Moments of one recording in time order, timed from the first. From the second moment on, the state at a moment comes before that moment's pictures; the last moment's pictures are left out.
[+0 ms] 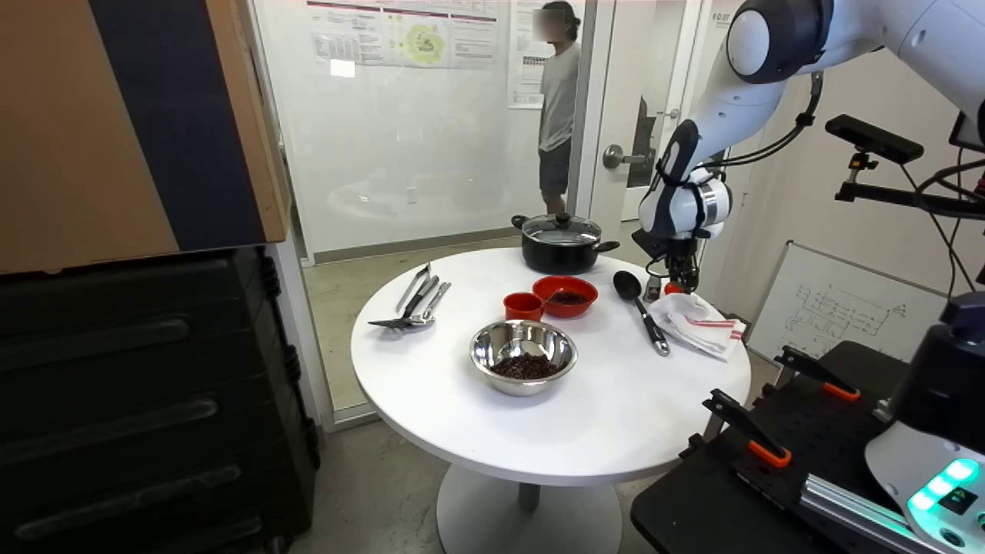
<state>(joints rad) -0.20 0.97 -0.35 -1.73 0.09 2.71 1.57</state>
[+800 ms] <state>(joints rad) -0.16 0.67 -0.39 -1.89 0.07 2.71 1.31</state>
